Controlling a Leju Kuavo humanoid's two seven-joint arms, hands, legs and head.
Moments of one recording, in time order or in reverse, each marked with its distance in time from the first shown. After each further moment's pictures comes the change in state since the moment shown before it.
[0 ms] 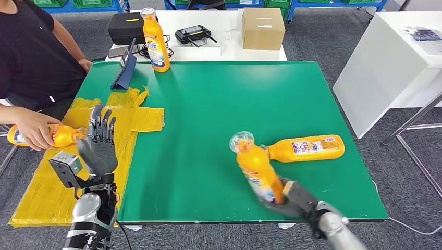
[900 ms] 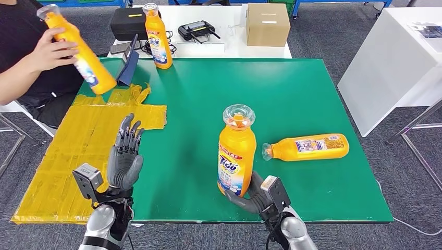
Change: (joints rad) left arm 0.089 -0.017 -0.143 -0.074 -0.008 -0.036 0.022; right arm 0.087 0.247 -0.057 -0.190 -0.125 -0.009 0.036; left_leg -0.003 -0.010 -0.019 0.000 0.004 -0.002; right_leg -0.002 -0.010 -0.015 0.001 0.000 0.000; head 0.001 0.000
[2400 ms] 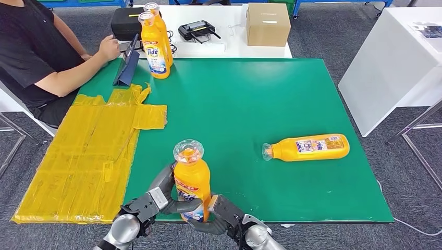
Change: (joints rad) left arm -0.023 0.136 -0.323 0.079 -0.379 -0.064 0.070; right arm -0.119 0.097 0.331 0.337 0.092 -0.043 -0.001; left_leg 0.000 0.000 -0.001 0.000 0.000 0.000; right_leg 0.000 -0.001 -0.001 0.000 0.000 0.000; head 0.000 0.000
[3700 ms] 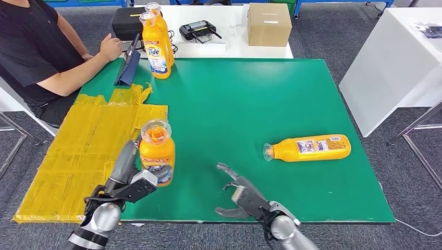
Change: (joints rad) left arm -0.026 0.075 0.166 -0.092 -0.380 0.465 0.084; right arm 0.050 -0.187 -0.131 -0.297 0.115 -0.155 0.034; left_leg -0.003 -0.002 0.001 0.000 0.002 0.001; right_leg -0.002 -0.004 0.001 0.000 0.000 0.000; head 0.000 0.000
